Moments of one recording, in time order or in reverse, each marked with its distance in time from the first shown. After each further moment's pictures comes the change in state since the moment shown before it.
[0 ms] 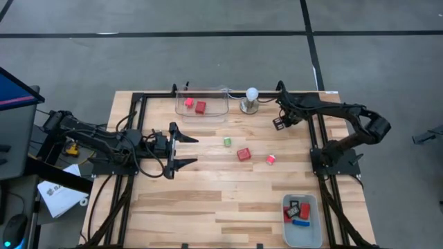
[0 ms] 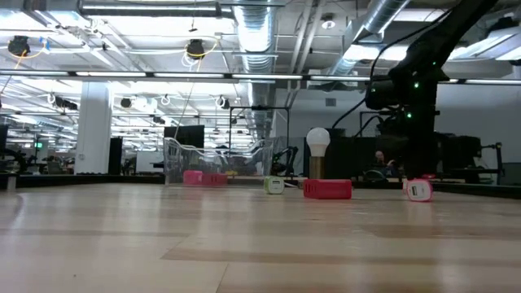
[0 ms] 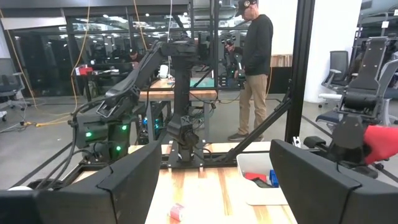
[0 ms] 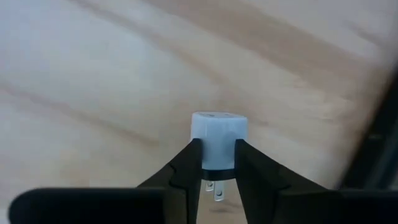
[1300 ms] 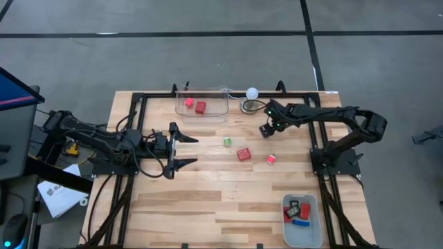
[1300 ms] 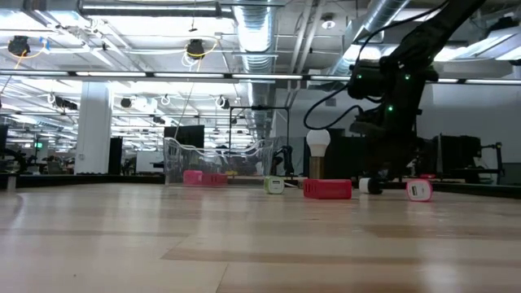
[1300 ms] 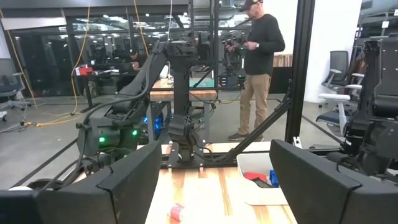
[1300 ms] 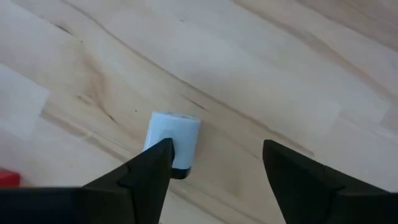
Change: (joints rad) left arm 0.000 0.000 0.000 0.000 0.000 0.000; right arm 0.241 0.034 0.003 0.160 -0.113 0.168
